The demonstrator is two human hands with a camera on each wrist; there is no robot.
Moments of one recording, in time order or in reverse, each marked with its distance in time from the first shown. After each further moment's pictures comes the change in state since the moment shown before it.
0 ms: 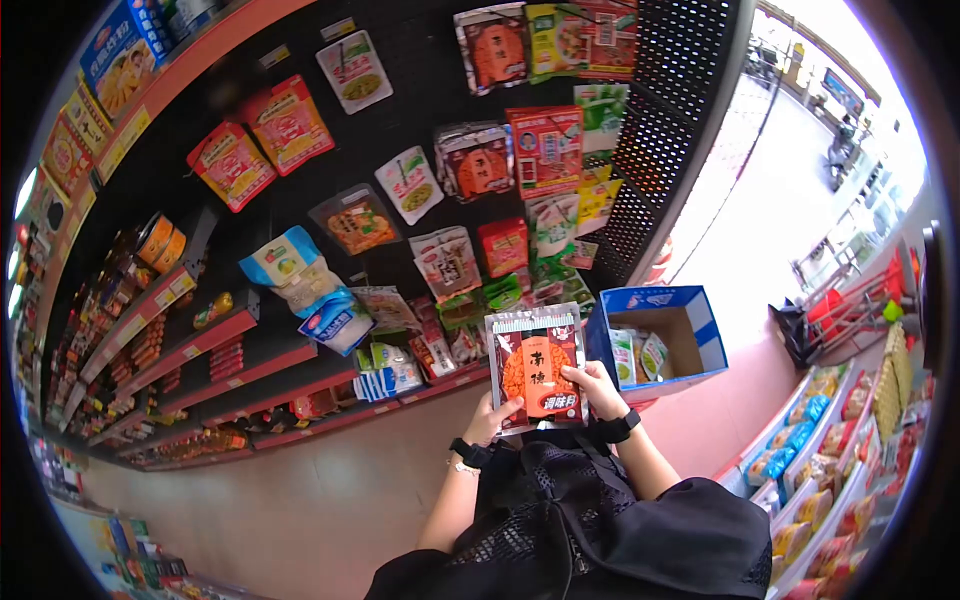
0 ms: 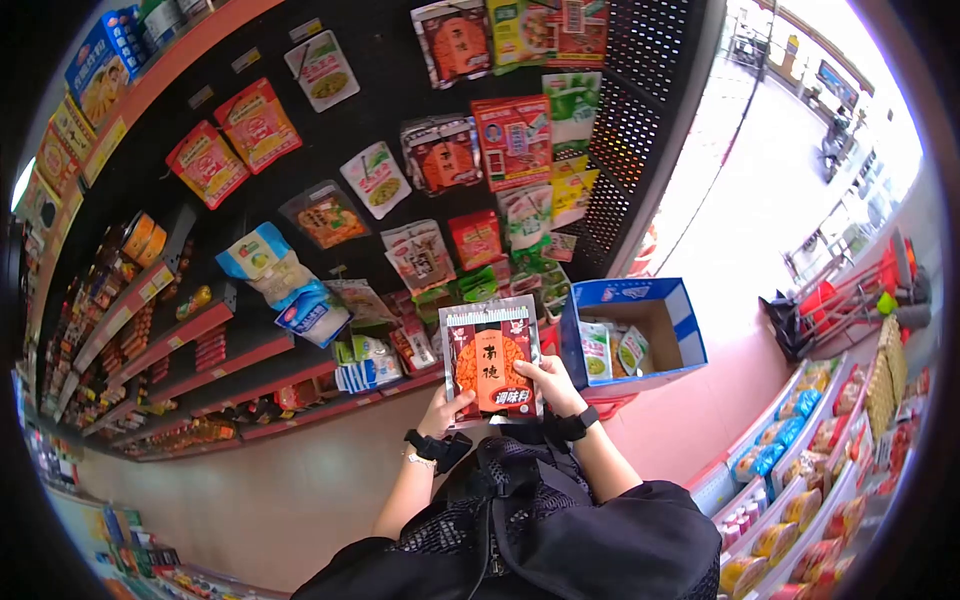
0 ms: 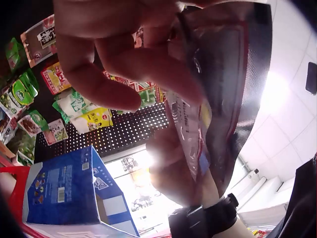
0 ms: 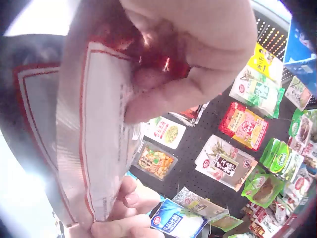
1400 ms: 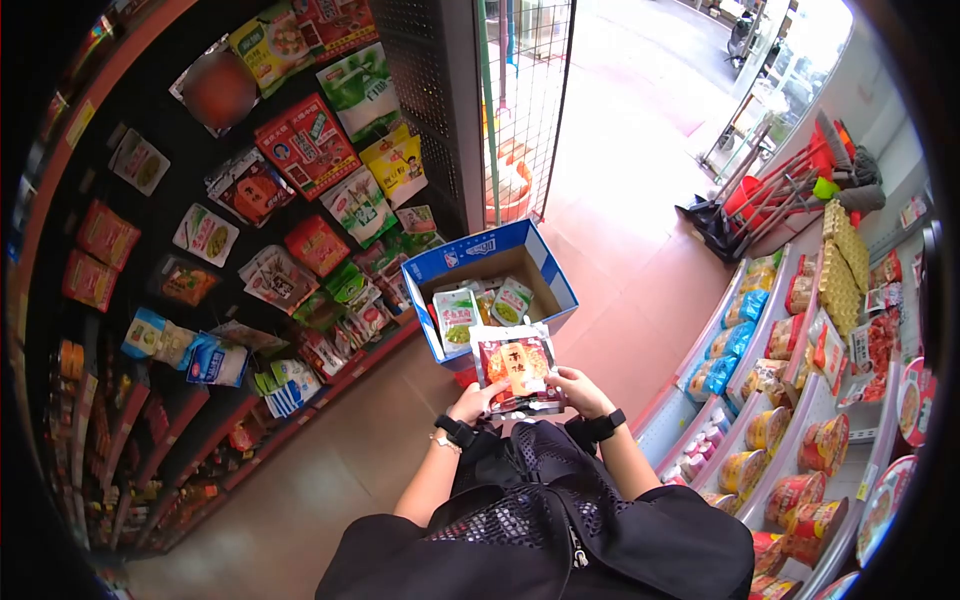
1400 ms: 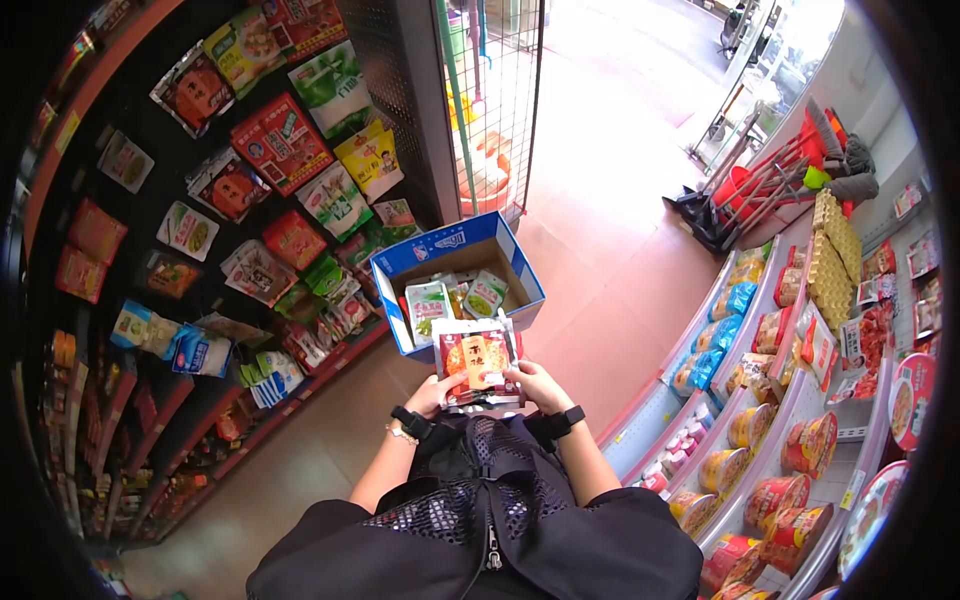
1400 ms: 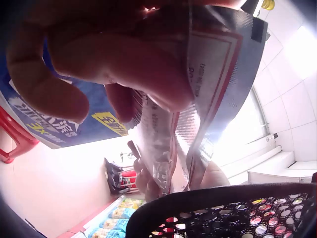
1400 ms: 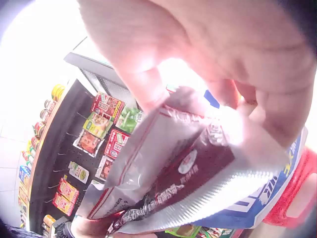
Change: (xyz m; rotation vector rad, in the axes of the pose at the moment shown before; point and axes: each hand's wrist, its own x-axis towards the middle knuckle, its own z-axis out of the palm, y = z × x) left_hand 0.030 -0.207 0.231 0.001 -0.211 -0.622; right_hand -0.216 0.102 -0.246 0.183 0.312 0.271
